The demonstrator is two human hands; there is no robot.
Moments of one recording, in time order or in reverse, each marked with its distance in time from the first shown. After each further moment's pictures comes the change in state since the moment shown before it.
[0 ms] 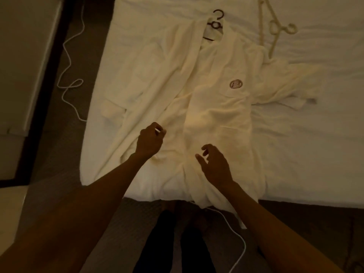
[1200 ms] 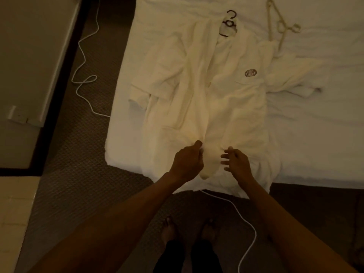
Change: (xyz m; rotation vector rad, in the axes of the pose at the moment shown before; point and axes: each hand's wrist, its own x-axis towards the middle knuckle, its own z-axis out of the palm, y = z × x) left_hand -0.148 -0.045 0.017 0.127 -0.032 0.538; right_hand -0.082 -0.022 0.035 0.594 0.089 0.527
